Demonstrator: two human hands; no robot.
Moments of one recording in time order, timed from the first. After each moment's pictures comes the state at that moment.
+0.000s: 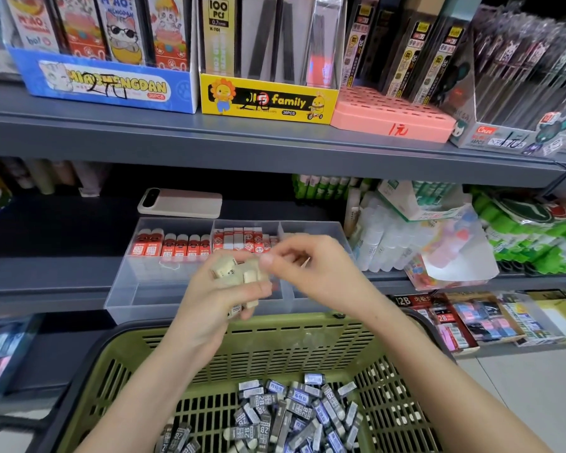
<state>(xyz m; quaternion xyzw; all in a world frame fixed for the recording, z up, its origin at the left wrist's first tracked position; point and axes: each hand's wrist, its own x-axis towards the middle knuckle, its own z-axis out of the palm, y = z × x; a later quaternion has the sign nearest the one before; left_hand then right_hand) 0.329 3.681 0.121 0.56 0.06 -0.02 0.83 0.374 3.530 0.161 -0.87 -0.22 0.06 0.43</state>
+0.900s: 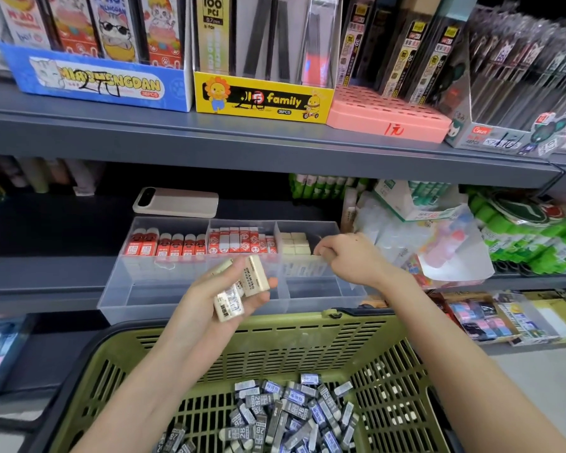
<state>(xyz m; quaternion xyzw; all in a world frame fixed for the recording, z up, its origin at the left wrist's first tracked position) 0.320 3.676 0.127 0.36 0.14 -0.08 0.92 0.447 3.467 0.121 -0.98 -0.19 0.04 0.08</state>
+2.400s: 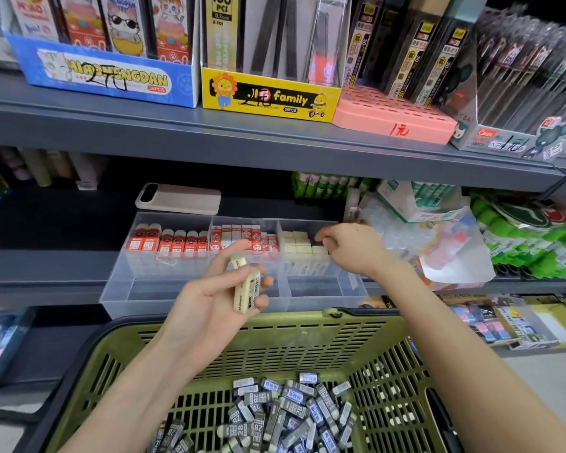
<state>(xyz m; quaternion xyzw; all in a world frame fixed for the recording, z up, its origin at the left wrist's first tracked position) 0.321 3.680 0.124 0.35 0.07 -0.12 0.93 0.453 3.475 0.135 -0.98 -0.18 0.02 0.02</state>
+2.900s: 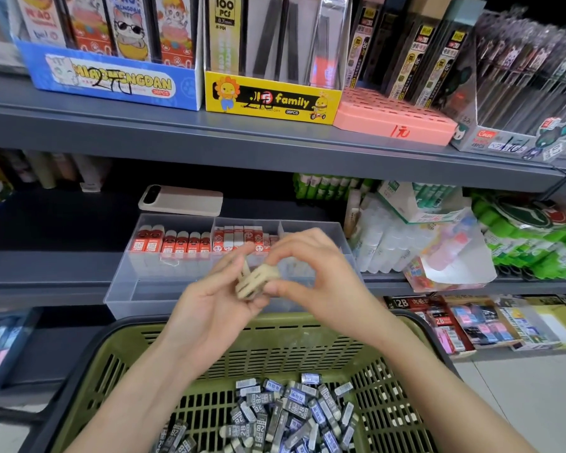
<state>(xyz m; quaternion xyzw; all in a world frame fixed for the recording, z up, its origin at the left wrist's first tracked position) 0.321 3.679 0.122 0.31 0.04 -0.11 0.94 0.358 3.521 0.160 -0.86 -0.34 -0.04 0.38</state>
